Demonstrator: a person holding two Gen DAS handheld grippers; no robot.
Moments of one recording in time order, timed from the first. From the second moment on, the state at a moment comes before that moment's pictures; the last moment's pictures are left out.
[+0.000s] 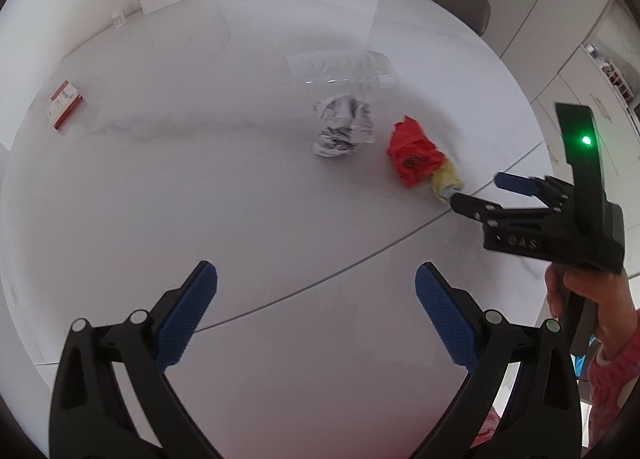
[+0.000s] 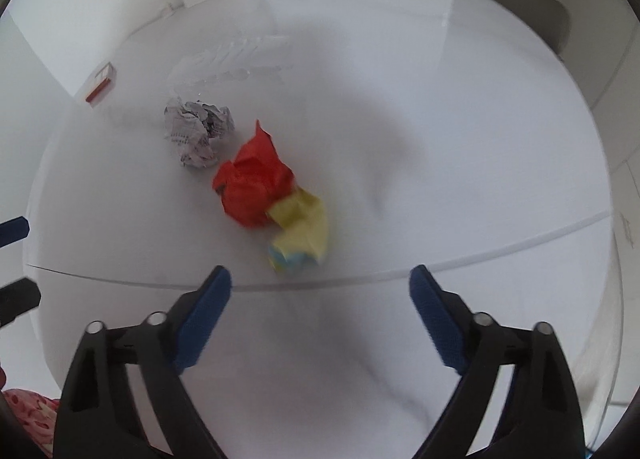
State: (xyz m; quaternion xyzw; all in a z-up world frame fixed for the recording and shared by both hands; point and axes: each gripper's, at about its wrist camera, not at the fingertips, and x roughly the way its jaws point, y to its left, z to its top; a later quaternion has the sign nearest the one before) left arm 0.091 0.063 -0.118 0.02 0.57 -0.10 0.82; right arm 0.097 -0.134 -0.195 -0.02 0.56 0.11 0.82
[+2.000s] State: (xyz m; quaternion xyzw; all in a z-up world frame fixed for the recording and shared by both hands) left arm 0.040 -0.075 -0.104 0.04 0.57 -0.26 0.78; right arm -0.116 -0.266 -0.161 0.16 0.55 -0.04 0.82
